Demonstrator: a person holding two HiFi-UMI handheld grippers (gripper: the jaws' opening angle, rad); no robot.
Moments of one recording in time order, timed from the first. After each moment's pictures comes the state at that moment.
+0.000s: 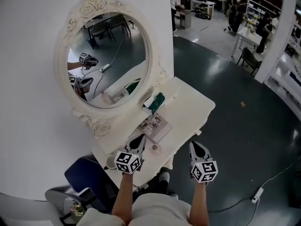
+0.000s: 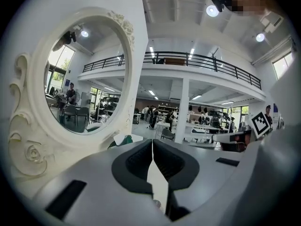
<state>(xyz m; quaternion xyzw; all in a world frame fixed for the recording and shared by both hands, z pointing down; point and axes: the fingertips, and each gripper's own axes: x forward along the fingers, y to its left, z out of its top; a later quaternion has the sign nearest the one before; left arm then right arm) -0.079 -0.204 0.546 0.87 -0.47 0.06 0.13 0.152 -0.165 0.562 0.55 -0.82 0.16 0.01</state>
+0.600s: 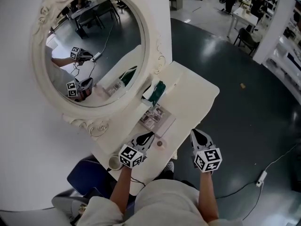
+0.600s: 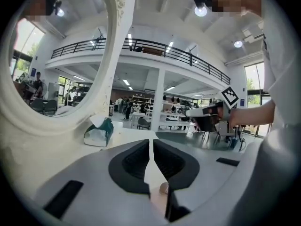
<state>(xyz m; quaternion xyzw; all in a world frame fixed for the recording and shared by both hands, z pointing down) -0.067 -0.223 0.633 0.94 -0.31 0.12 0.12 0.116 -0.215 0.593 0.55 -0.82 0.18 0.06</state>
